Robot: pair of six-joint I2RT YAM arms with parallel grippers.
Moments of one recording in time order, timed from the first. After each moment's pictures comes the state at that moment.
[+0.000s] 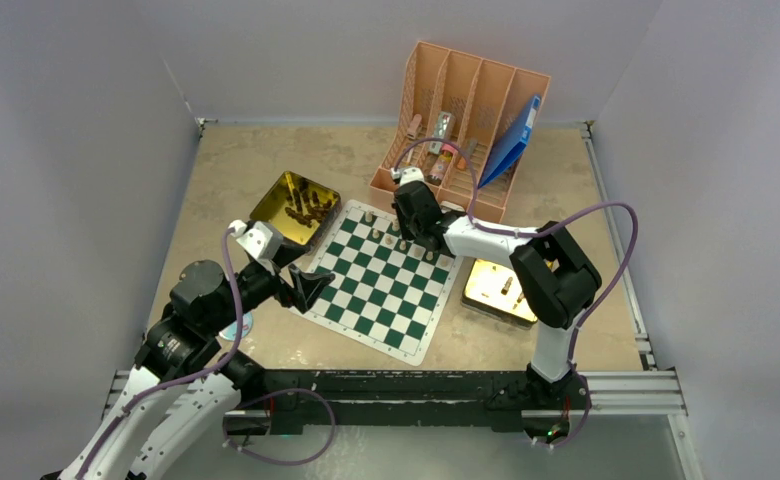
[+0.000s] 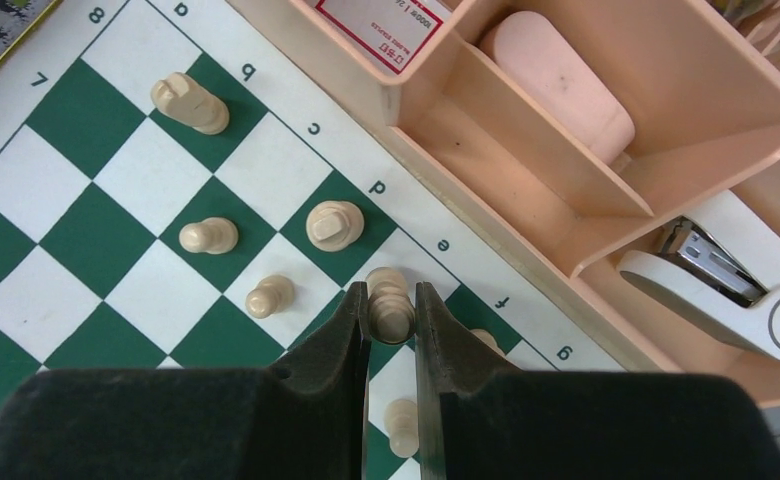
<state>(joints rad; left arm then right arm) -0.56 0.43 0.74 -0.44 0.22 -0.17 0.70 1.86 1.18 -0.07 0.28 0.25</state>
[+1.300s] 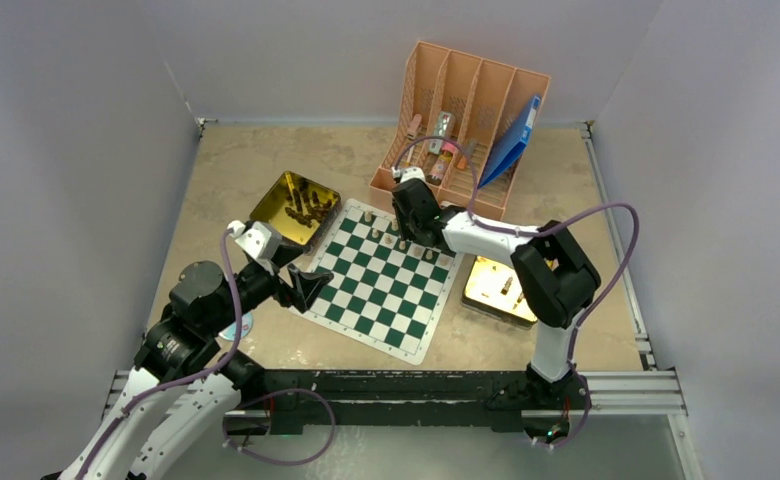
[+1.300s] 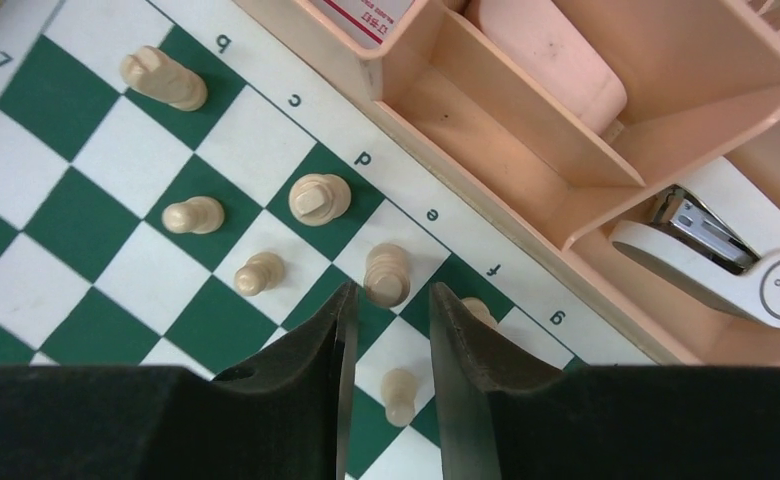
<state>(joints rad) -0.56 0.43 0.74 -0.45 0.20 -0.17 0.70 1.88 1.23 -0.18 0.31 0.29</state>
